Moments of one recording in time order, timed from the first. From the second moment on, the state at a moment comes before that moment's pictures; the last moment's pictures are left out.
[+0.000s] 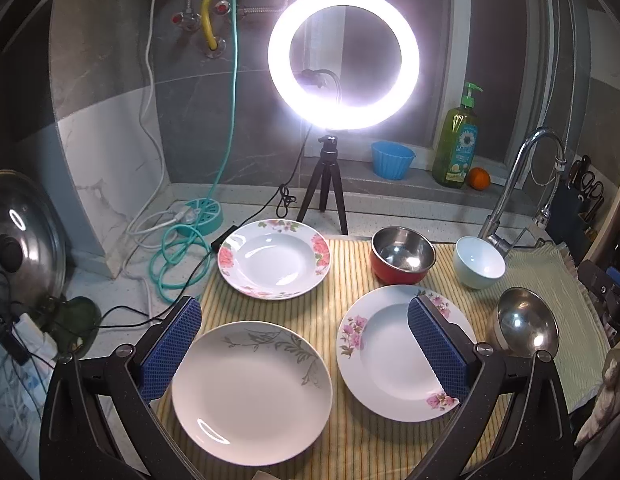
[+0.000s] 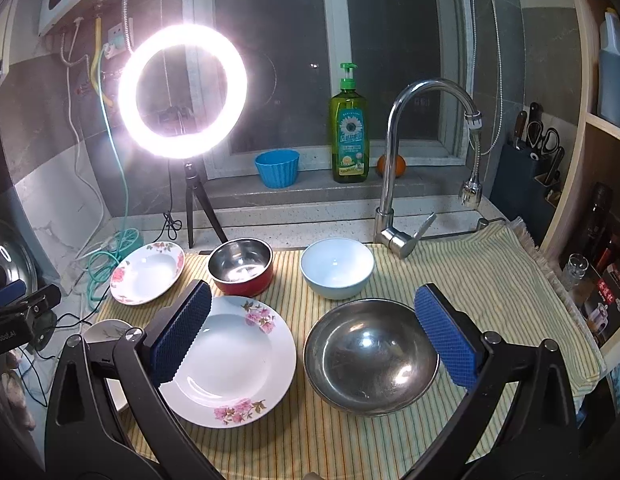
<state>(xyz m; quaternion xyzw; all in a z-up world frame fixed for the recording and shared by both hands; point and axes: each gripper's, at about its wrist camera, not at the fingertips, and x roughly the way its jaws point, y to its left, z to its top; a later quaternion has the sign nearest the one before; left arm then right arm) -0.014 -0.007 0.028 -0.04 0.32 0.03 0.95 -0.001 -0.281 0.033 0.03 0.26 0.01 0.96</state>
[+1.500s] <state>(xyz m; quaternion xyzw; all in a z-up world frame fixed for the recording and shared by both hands) -0.007 -0.008 0.024 -0.03 0.33 0.02 0.94 0.001 -0.284 0.025 0.04 0.27 0.01 0.96</state>
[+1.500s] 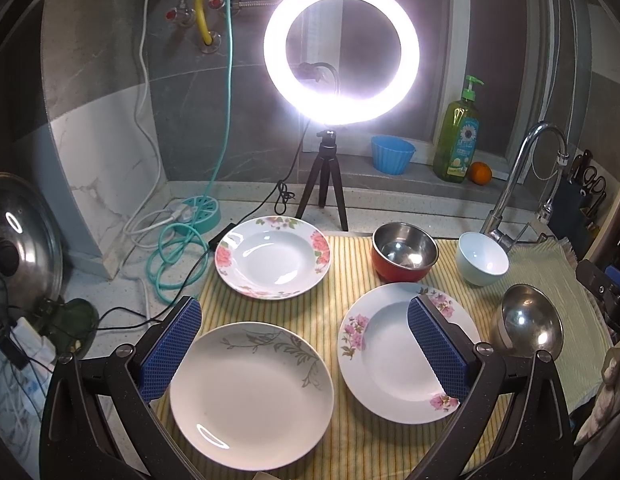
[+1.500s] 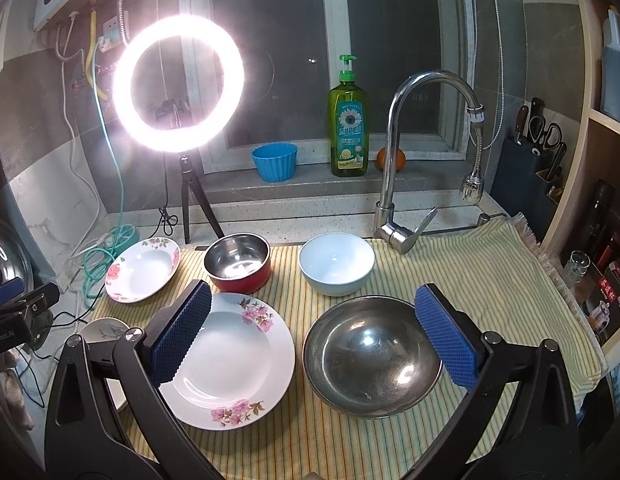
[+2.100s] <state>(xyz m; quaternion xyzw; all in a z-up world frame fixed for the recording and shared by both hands) 0.005 -0.010 0.023 -0.03 0.33 0.02 0.94 0.005 -0.285 0.022 0.04 0.27 0.01 0.96</state>
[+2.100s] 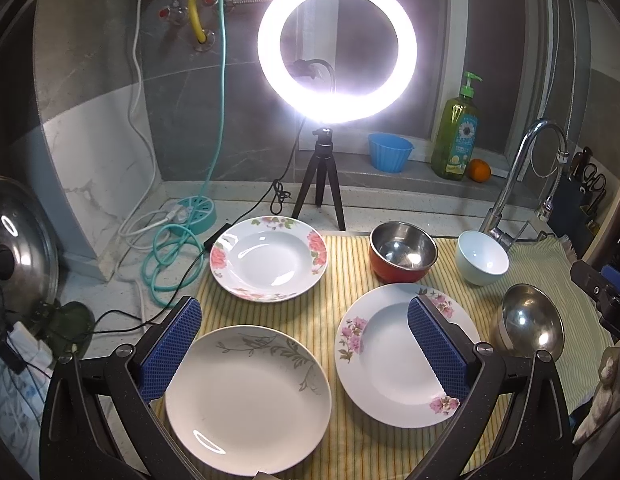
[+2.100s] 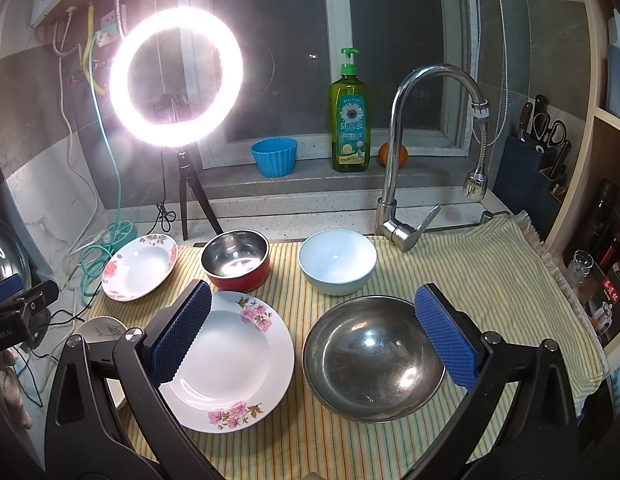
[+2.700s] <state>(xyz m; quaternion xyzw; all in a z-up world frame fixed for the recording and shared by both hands) 0.024 -0.013 0.009 -0.02 0.36 -0.01 0.93 0.016 -0.288 0.010 0.05 0.31 0.02 0.95</state>
